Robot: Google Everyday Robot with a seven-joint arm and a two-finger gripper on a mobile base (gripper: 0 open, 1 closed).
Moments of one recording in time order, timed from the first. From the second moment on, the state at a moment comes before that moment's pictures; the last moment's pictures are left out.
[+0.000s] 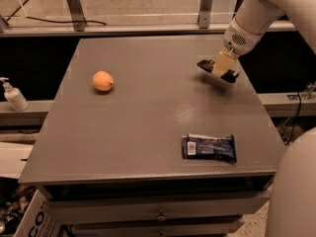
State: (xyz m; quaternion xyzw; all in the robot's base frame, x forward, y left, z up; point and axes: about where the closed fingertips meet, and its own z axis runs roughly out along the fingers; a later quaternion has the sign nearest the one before) arm 0.657 -0.197 0.860 -0.47 0.87 0.05 0.14
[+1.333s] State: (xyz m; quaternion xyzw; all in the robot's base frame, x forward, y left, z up) arm 0.580 -0.186 0.869 -0.52 0.84 0.09 0.12
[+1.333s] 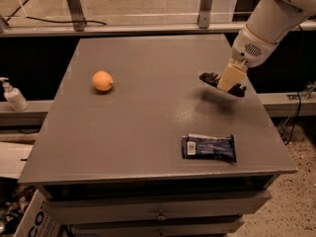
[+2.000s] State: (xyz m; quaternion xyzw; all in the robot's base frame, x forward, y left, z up) arm 0.534 -0.201 0.856 -0.52 0.84 0.11 0.10
